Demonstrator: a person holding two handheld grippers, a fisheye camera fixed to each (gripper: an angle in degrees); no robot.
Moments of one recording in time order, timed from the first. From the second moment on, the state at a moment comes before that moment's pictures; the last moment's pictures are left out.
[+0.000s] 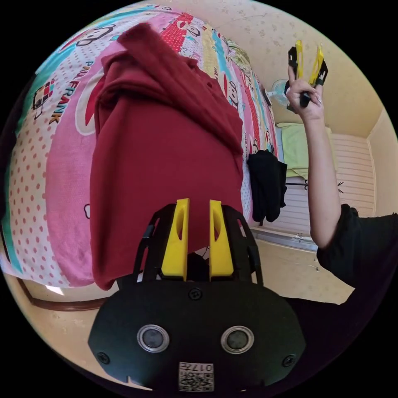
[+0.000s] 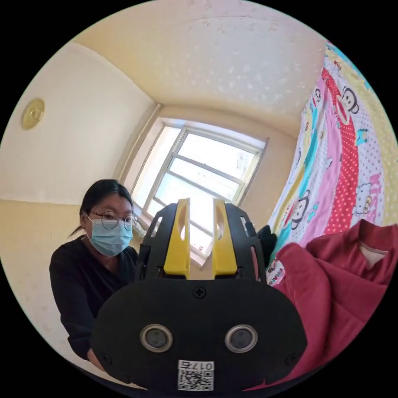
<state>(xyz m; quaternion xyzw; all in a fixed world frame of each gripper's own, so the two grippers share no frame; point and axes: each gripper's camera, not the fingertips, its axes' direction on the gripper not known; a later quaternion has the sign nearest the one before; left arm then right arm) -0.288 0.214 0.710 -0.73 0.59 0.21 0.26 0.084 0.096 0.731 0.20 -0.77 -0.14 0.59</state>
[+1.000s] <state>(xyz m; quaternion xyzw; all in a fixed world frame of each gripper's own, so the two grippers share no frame) -0.208 0.195 0.848 -0.66 0.64 0.11 0.37 -0.026 0.051 0.737 0.00 -0.20 -0.23 0.95</state>
